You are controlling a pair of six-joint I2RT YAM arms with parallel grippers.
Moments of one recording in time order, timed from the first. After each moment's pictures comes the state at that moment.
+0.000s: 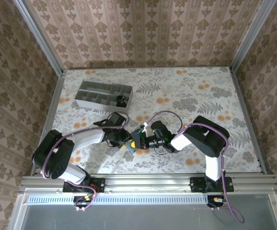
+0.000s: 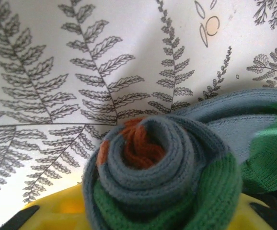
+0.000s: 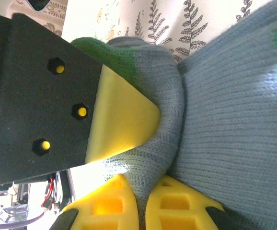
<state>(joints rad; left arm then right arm) -0.68 1.50 0.68 -0.37 0.27 -1.13 0.77 1.92 0.61 0.70 -0.58 0.80</state>
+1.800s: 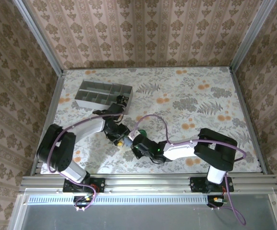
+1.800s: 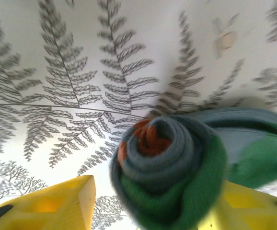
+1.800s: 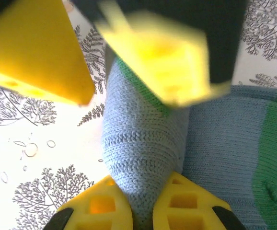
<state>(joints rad) -0.57 1.54 0.89 -0.68 0.36 -1.13 1.09 1.75 0.74 0.19 0.20 0.35</state>
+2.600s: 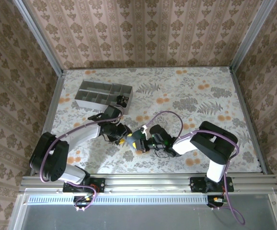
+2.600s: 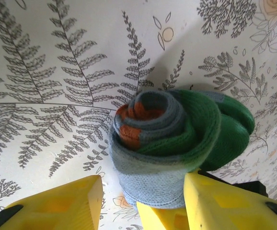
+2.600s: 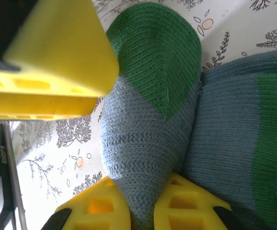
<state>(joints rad) -0.60 1.44 0.78 -0.52 0.38 -1.13 0.85 1.81 0.56 0.62 -0.31 0.61</state>
